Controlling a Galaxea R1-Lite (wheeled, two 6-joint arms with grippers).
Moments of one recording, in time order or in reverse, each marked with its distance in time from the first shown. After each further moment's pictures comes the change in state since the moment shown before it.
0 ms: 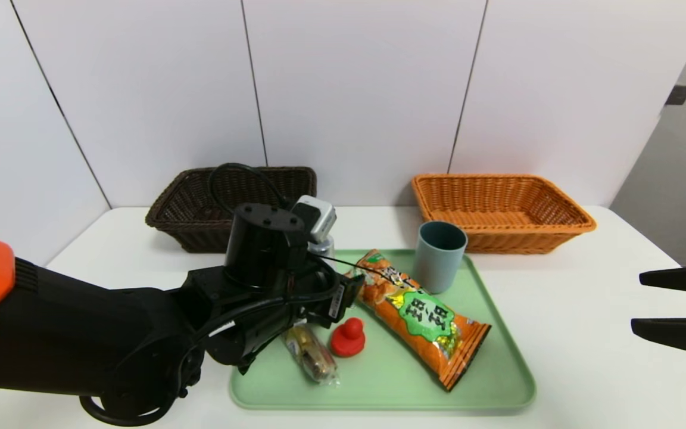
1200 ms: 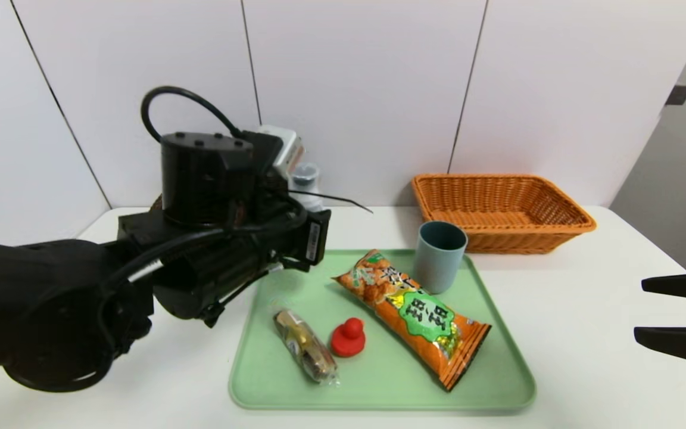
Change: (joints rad) left arm 0.042 -0.140 -0.112 0.094 0.066 0.053; right arm -0.002 -0.016 0.022 -0.005 0.002 0.001
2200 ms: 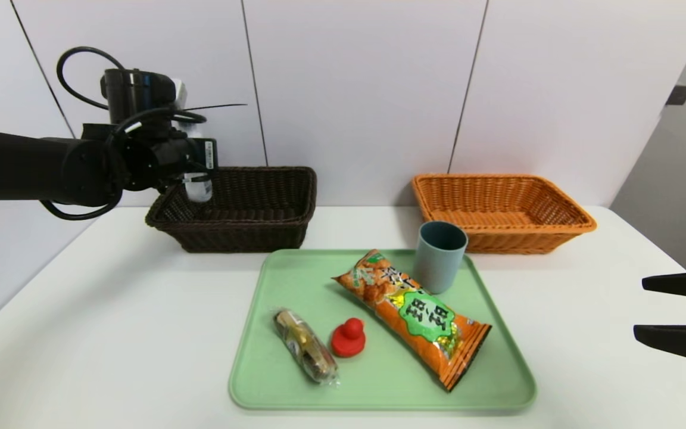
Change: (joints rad) left arm 0.531 0.229 -0.469 0.267 0.027 -0.002; right arm -0.003 0.001 -0.001 -0.003 -0.003 0.000
